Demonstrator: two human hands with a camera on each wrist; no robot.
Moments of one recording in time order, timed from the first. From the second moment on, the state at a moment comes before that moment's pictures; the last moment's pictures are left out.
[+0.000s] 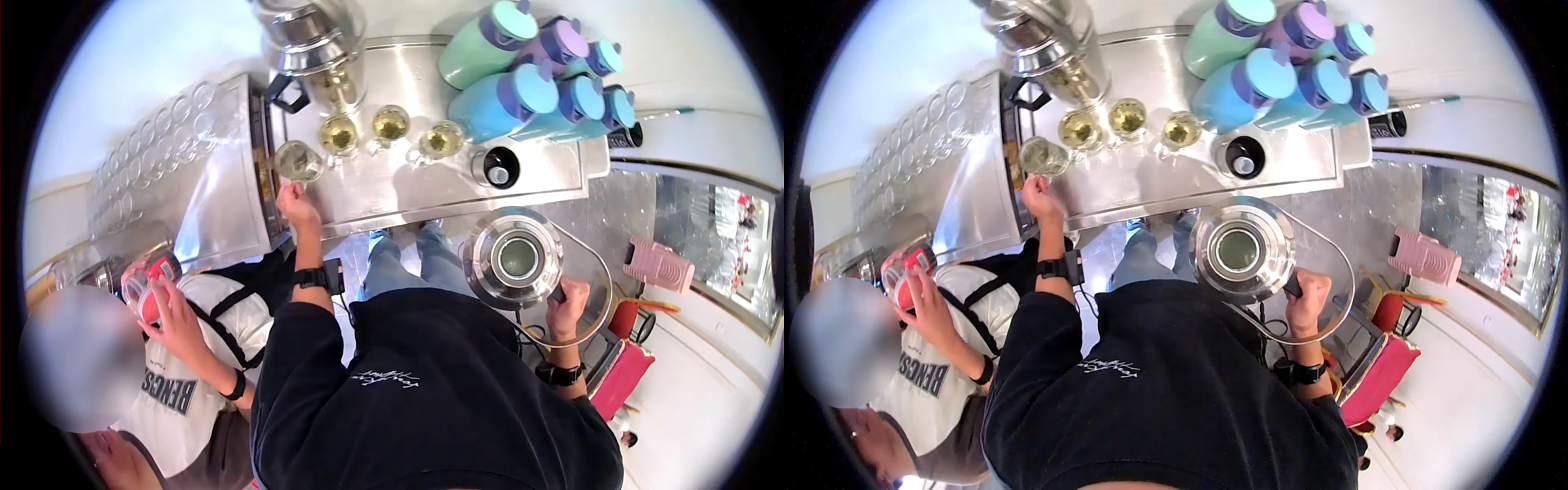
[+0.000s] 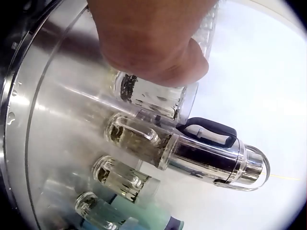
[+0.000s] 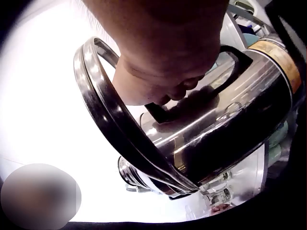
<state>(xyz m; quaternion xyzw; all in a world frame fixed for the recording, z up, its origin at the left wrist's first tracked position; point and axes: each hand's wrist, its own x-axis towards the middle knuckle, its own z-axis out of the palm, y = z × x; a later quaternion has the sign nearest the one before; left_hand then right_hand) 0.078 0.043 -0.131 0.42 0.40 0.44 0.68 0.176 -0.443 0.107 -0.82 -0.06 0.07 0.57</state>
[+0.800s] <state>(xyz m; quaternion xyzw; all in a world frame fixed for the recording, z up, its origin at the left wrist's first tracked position) 0.026 0.026 -0.186 0.59 0.61 0.41 0.33 0.272 -0.555 0.111 -0.66 0.15 -0.07 0.74</state>
